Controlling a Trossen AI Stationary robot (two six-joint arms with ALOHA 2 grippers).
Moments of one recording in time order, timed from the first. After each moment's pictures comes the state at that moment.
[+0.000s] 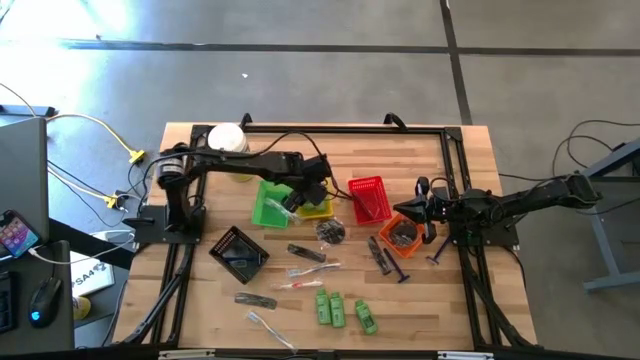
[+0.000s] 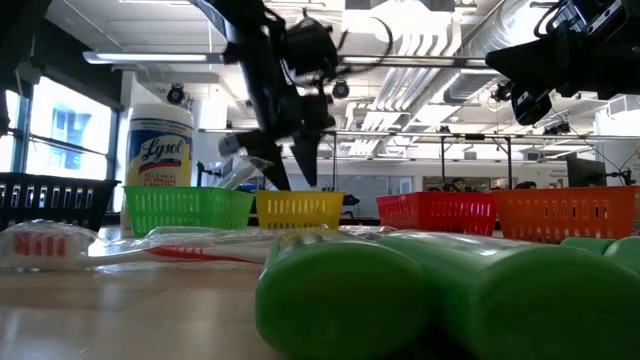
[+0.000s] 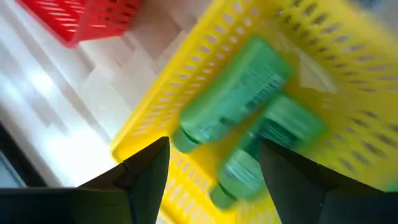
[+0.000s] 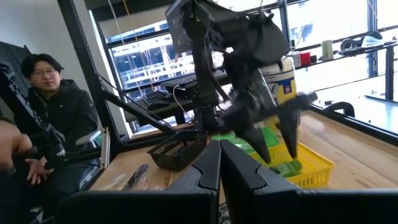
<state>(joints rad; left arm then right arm) 0.20 1.82 1.35 -0.63 -0.10 0.99 0.14 0.48 0.01 0.60 0.18 0.21</state>
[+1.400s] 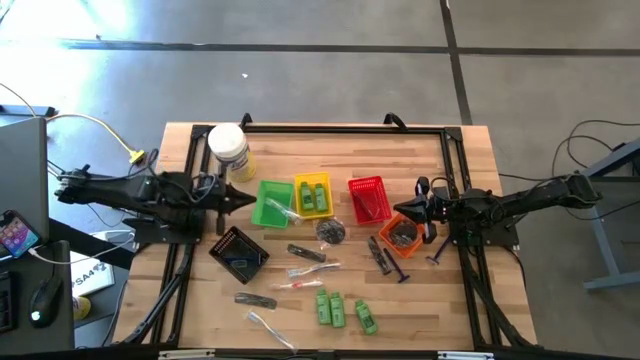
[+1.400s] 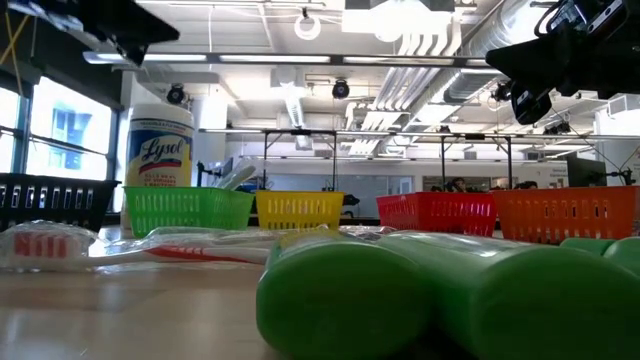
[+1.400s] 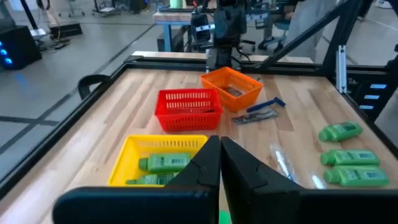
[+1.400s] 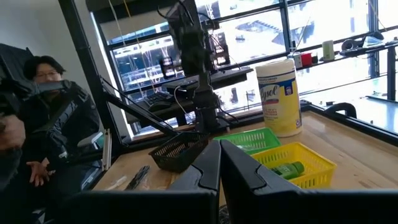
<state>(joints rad) -0.14 0.45 0.50 -0.23 -0.25 -0.07 0.14 0.48 0.01 0.60 0.18 0.22</state>
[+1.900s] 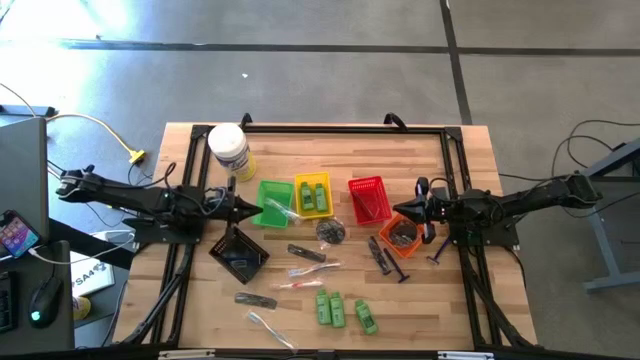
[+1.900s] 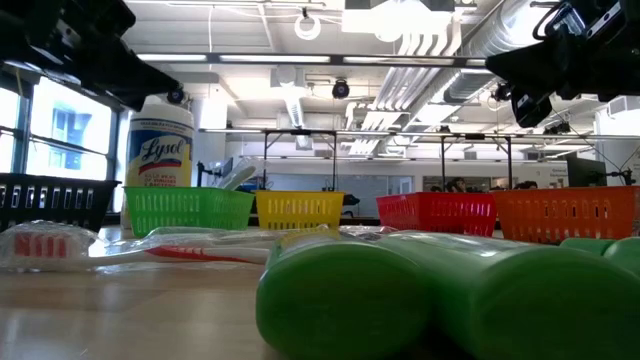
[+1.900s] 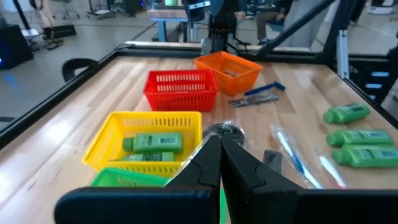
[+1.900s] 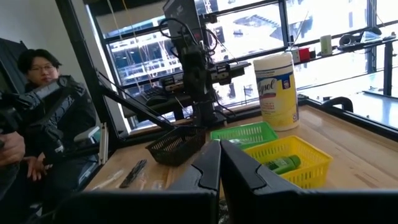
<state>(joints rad) -0.16 0.44 0.22 0.06 -0.25 -0.08 0.14 0.48 0.01 0.57 0.18 0.22</state>
